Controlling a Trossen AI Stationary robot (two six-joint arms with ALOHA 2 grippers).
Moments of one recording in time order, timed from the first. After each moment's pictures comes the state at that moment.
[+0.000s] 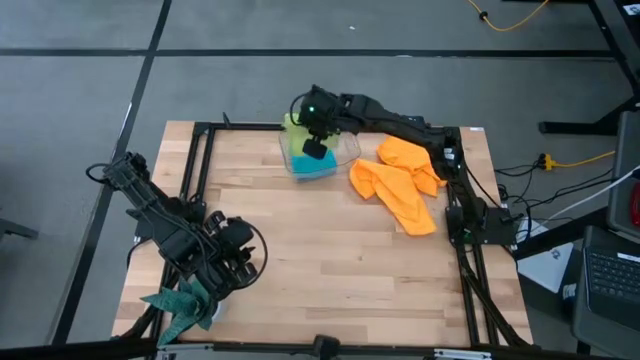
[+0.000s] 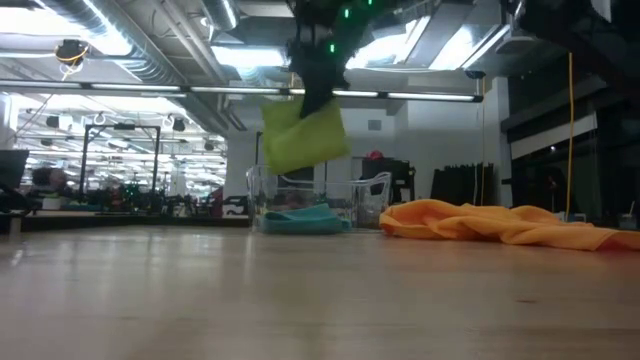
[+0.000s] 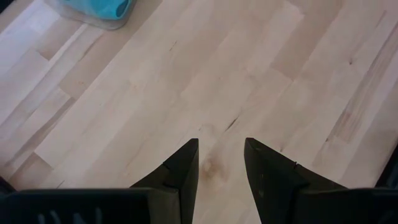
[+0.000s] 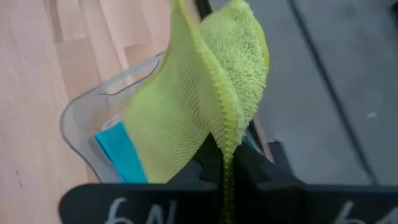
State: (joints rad) left arm -0.73 1.47 1.46 -1.40 -0.57 -1.36; right arm -0.35 2.19 2.28 -1.01 0.21 -0.16
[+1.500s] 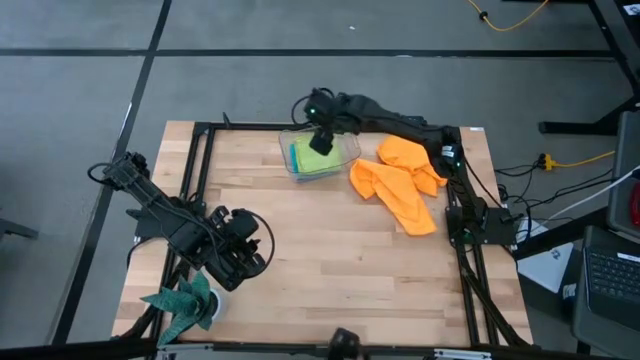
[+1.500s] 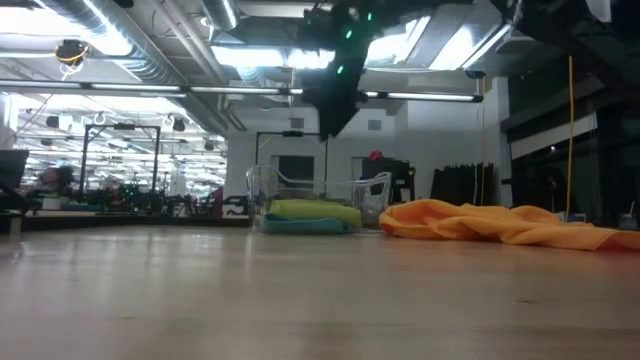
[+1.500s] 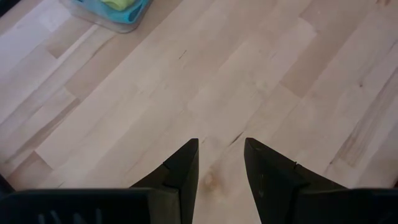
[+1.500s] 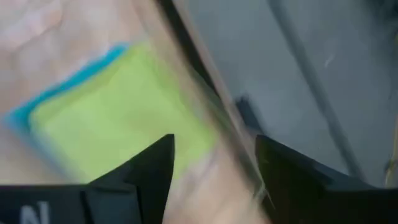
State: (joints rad) left arm -0.66 1.47 1.46 -1.39 -0.57 -1.36; right arm -0.39 2.20 2.21 -1.07 0.37 -0.05
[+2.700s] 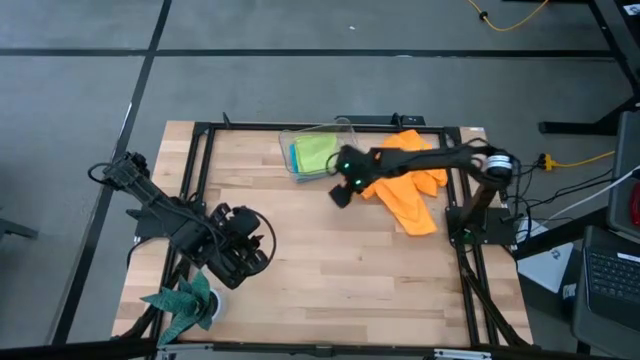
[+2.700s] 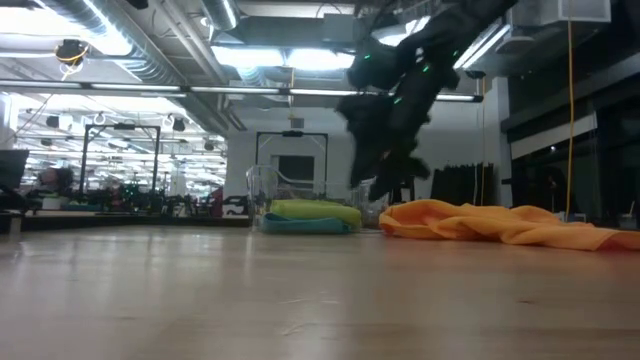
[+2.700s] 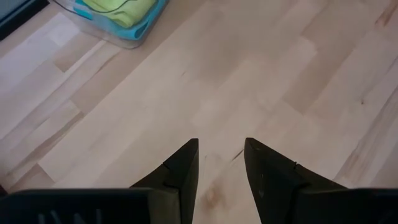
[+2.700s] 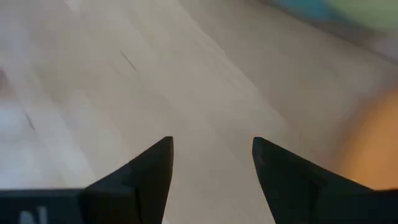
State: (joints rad) left arm -0.64 1.47 1.46 -1.38 -0.62 -1.35; right arm -0.28 1.78 1.15 -0.43 -0.19 0.55
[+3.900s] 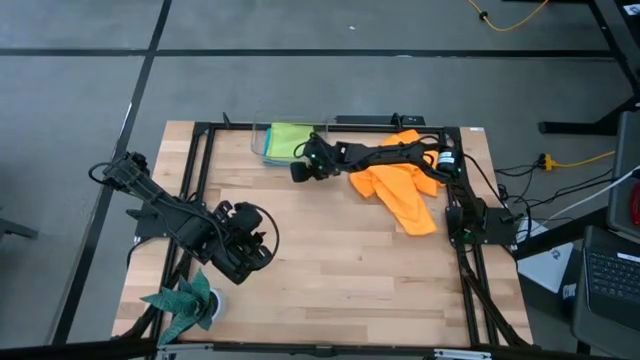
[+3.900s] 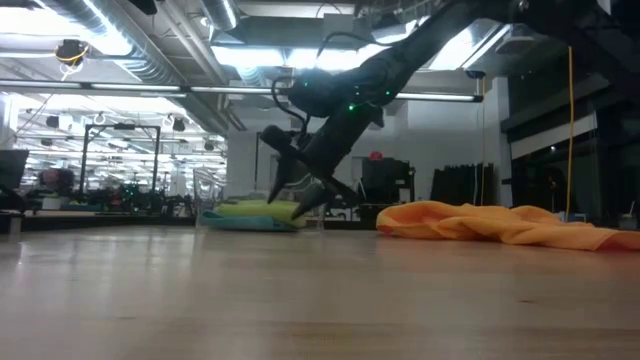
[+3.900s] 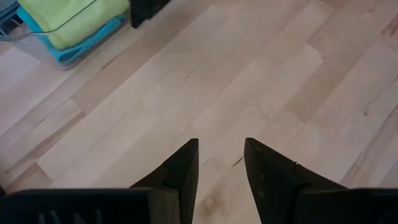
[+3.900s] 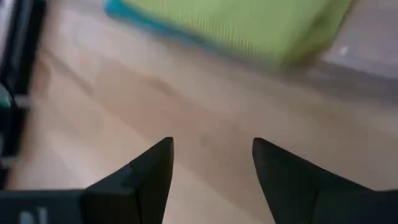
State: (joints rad) left arm -0.61 1.47 1.46 -1.37 -0.61 -1.35; right arm -0.29 2.18 1.55 -0.23 -0.06 0.97
